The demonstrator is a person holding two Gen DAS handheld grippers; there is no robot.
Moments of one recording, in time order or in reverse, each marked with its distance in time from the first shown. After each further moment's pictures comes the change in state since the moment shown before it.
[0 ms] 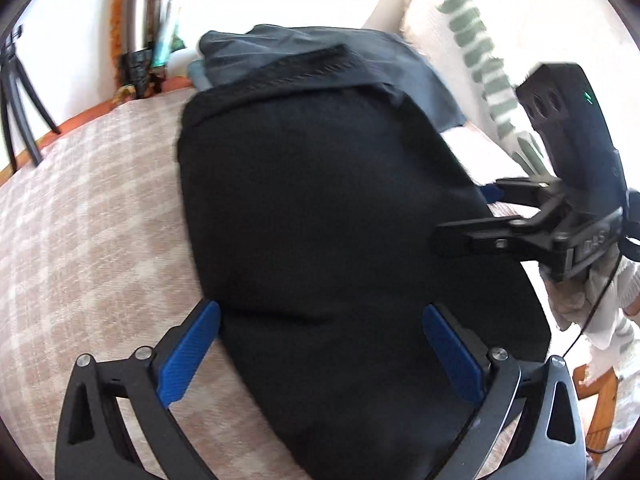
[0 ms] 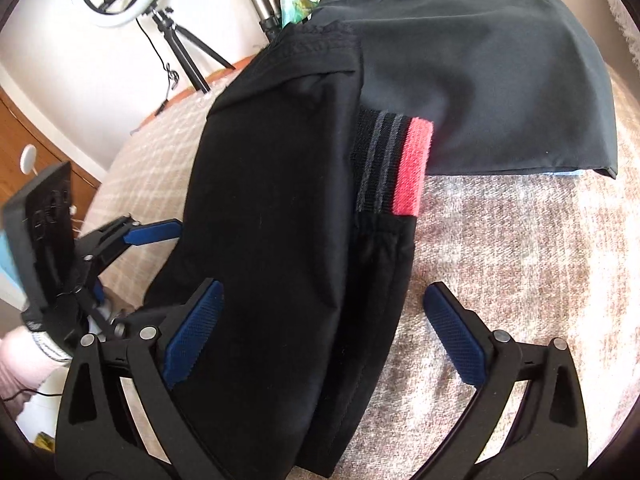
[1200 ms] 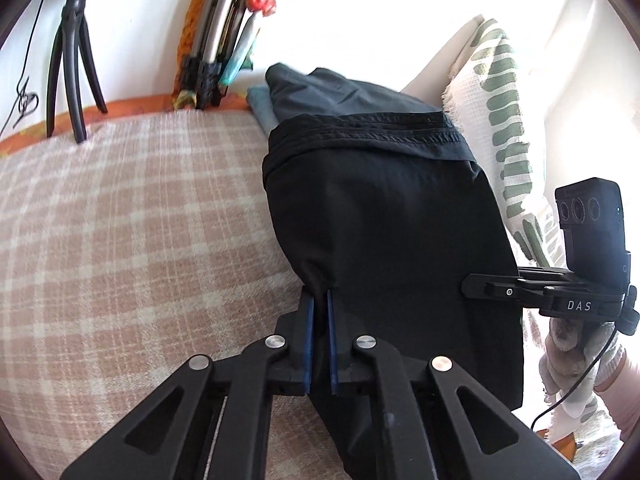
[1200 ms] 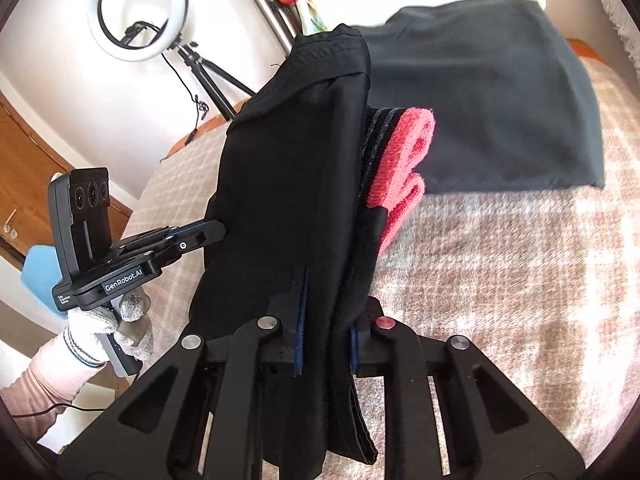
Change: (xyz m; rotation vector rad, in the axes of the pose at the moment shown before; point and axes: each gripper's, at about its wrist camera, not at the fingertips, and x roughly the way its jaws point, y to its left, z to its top) left arm -0.044 0.042 0.019 -0.192 -0.116 -0.037; right arm -0.040 0.014 0.001 0.040 -0.072 0.079
